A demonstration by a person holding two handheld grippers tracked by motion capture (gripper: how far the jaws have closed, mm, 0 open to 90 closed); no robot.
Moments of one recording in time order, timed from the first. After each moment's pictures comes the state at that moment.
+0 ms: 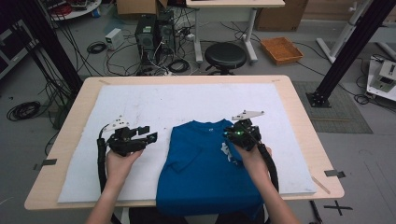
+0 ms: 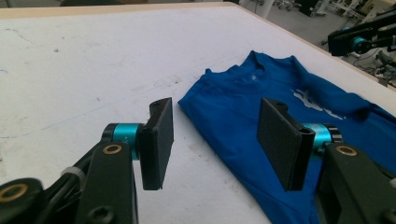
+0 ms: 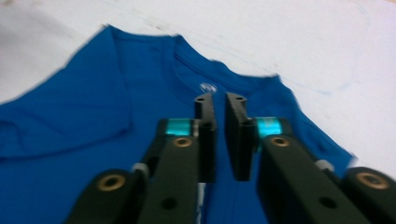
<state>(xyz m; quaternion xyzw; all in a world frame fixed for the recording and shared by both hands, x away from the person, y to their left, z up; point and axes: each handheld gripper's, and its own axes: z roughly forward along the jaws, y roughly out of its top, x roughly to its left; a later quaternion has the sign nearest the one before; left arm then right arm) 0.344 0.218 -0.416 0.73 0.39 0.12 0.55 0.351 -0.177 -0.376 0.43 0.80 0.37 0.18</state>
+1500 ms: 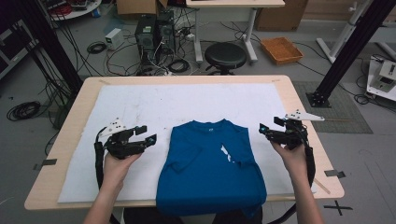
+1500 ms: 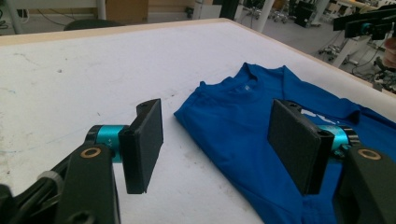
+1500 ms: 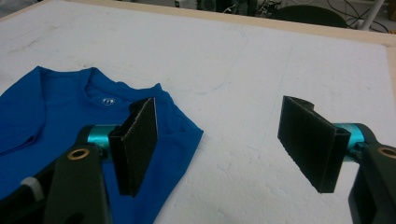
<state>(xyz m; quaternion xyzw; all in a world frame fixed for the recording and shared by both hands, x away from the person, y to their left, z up) 0.333 0.221 -0.415 0.72 0.36 0.14 0.58 0.353 -0.312 -0.383 0.46 0.73 0.45 0.22</state>
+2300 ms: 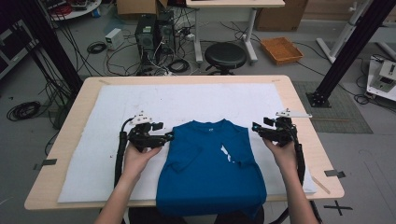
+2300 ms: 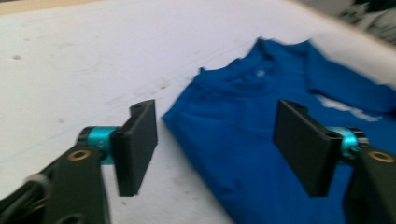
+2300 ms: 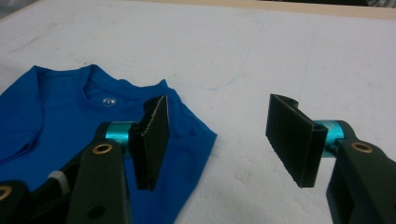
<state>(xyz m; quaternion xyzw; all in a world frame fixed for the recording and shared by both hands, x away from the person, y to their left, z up) 0.372 0.159 -0.419 0.77 0.38 0.16 0.49 0.376 -0.295 -0.402 0.47 0.73 0.46 0.19</state>
